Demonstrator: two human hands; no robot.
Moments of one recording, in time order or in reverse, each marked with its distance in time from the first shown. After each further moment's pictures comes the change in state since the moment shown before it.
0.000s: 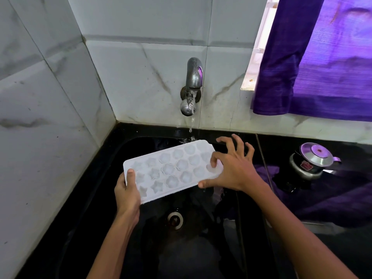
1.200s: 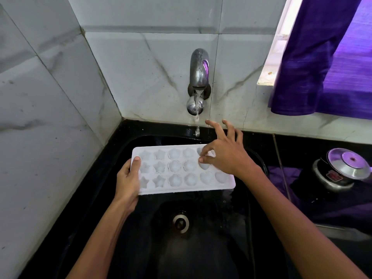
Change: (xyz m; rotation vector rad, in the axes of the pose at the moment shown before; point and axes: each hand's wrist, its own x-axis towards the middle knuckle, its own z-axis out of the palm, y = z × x) left_hand 0.042 0.010 0.013 0.076 -0.100 0.039; right_hand 0.067 -0.015 -0.005 0.013 -0.098 -0.121
